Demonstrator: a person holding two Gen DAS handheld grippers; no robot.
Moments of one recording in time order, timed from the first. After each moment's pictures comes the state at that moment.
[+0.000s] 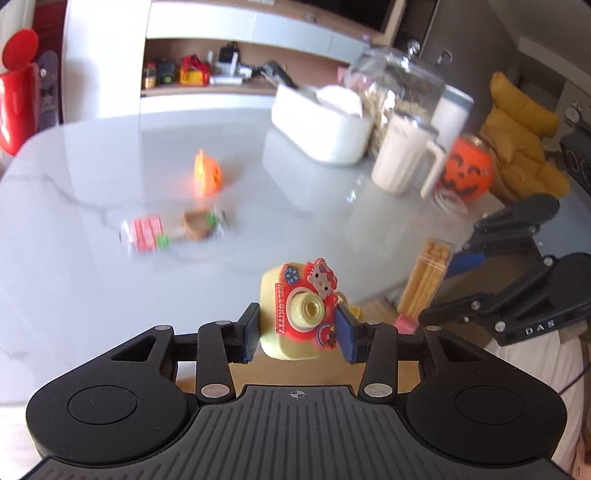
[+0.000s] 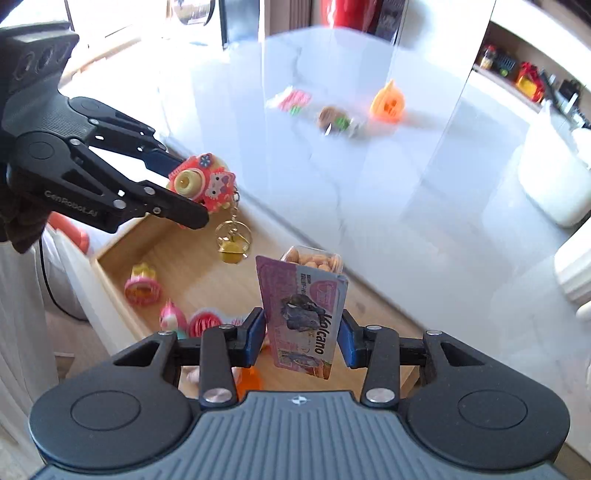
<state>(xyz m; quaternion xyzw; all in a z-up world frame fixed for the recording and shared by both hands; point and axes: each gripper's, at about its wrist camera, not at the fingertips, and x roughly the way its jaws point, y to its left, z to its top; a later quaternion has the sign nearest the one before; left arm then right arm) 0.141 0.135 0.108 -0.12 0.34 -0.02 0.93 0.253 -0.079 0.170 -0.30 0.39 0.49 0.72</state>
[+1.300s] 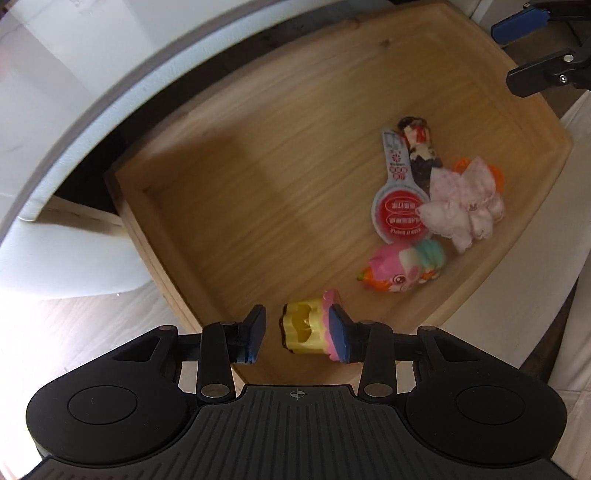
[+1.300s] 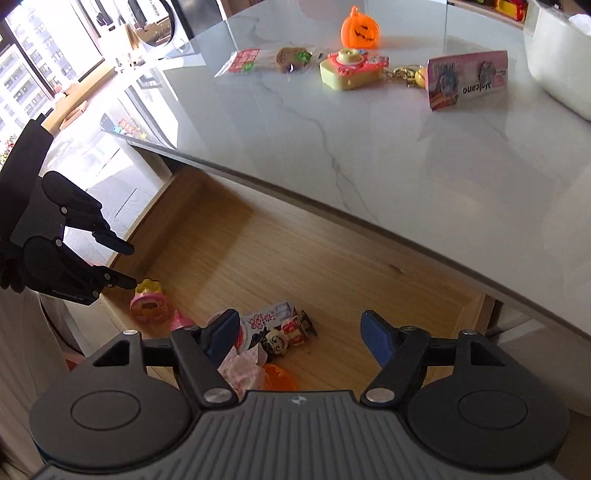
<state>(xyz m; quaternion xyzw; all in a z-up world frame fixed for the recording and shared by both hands) 0.130 0.120 -0.040 0.01 0.69 -0.03 0.73 0.284 -0.062 0.076 -0.20 0.51 0.47 0.69</state>
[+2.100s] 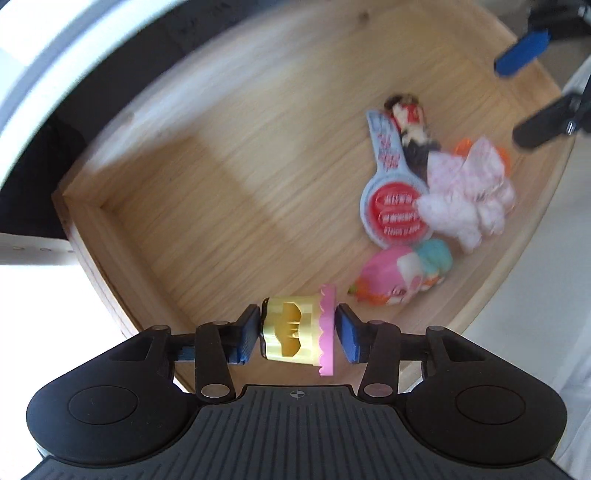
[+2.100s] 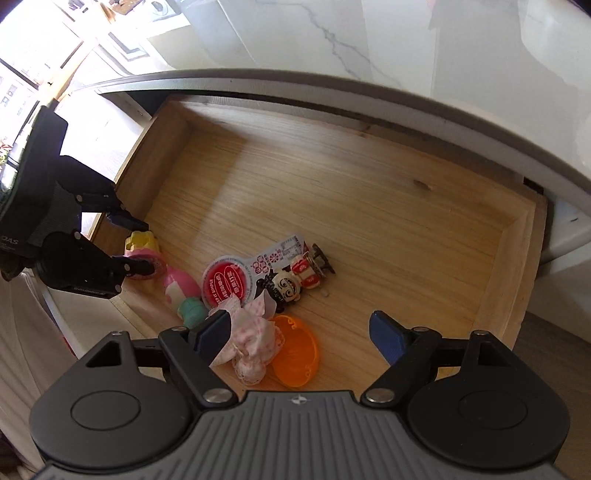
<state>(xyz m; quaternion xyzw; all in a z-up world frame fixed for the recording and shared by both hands) 0.124 0.111 -0.061 0.02 0.67 -0.05 0.74 0.280 -0.055 0.022 -0.20 0.60 0.44 0.63</state>
